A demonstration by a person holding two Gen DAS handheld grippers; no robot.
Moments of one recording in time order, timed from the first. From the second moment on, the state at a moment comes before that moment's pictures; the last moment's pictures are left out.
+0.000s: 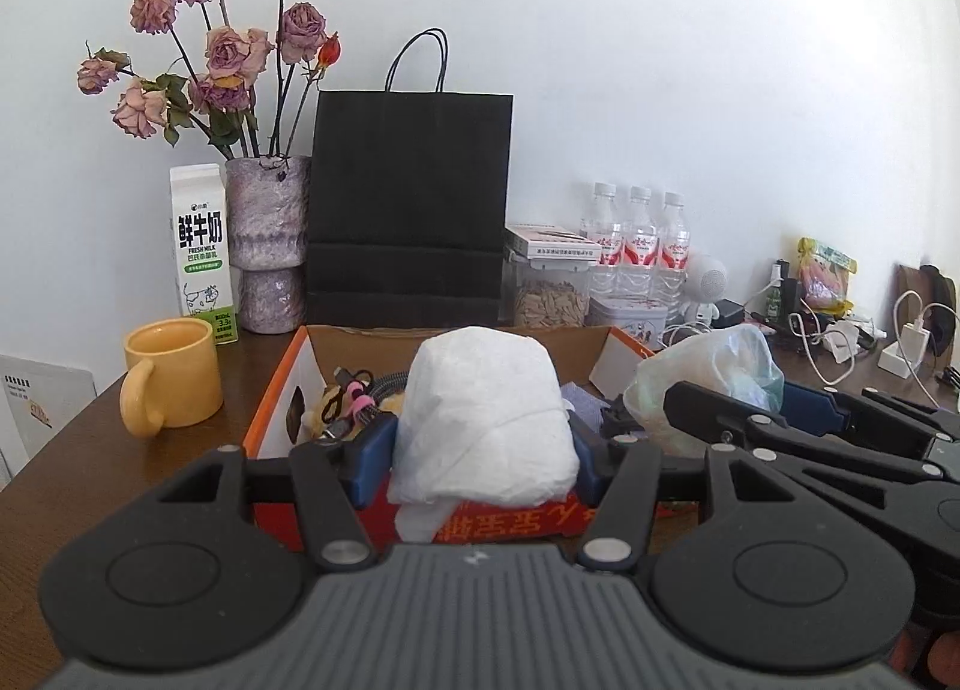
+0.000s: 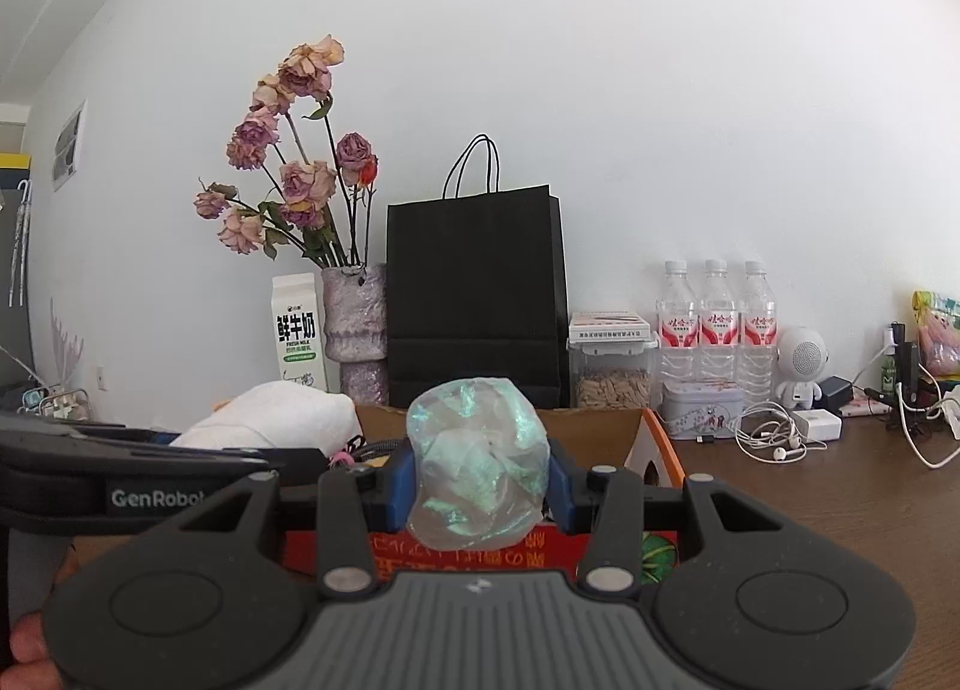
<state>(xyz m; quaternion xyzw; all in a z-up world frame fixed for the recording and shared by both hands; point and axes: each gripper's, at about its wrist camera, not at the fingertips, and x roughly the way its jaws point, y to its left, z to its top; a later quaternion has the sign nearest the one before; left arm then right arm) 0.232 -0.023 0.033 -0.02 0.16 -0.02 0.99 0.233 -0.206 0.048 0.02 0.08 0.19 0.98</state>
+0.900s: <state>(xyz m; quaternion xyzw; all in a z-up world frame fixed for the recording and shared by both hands) 0.374 -0.001 0.016 -0.05 0.21 0.05 0.98 0.382 -0.176 0.036 0.02 0.14 0.17 0.98</state>
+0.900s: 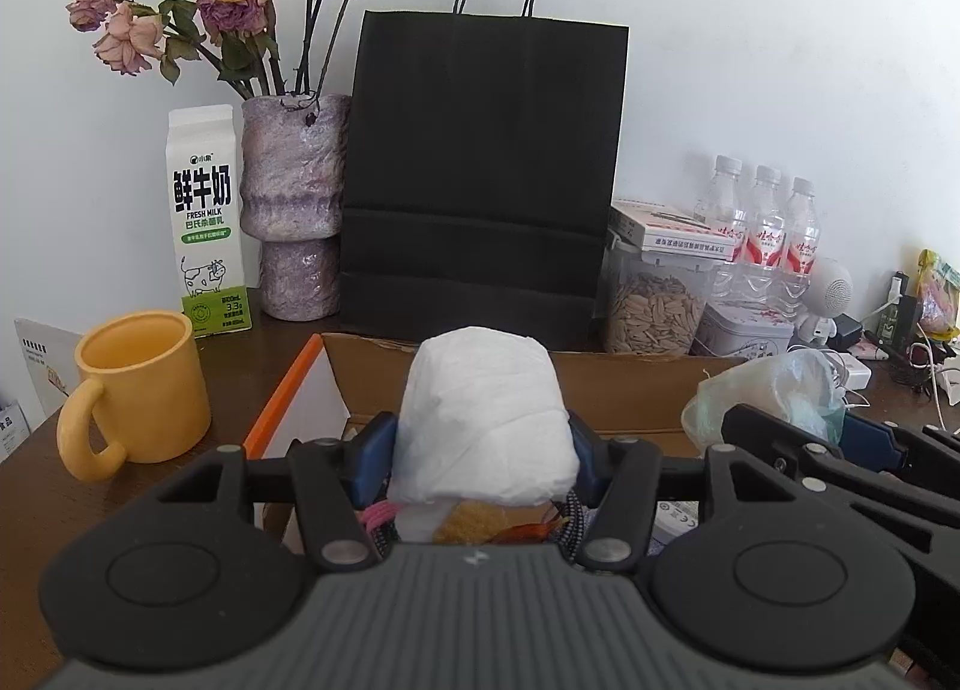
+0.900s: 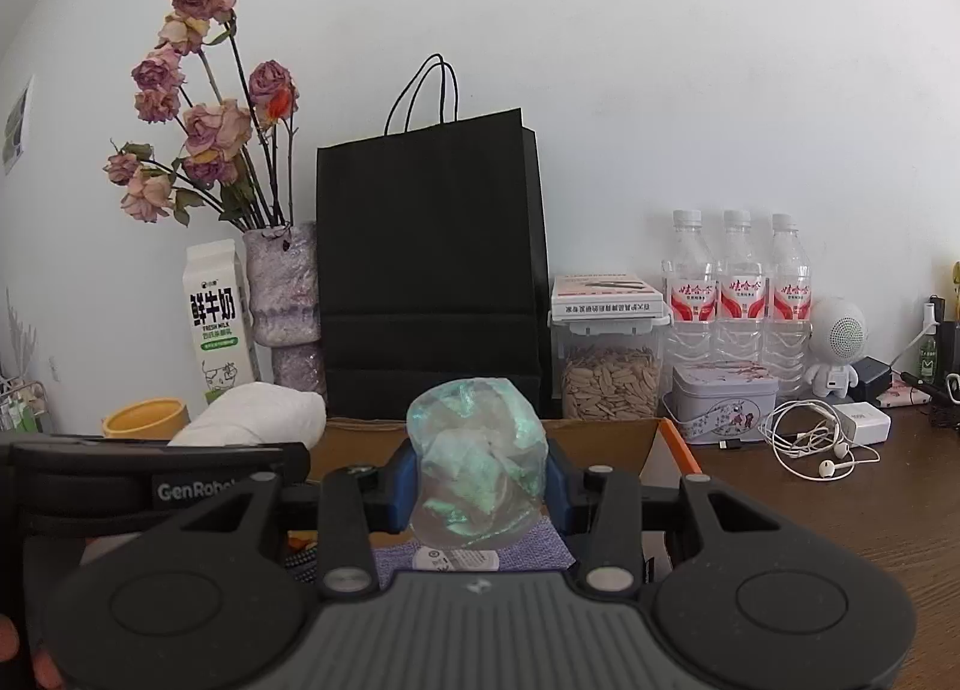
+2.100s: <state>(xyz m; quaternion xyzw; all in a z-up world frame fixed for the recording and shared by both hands) 0.332 0.015 0.014 -0.06 0.16 0.08 0.98 0.347 -0.193 0.038 -0.02 0.13 0.12 0.98</state>
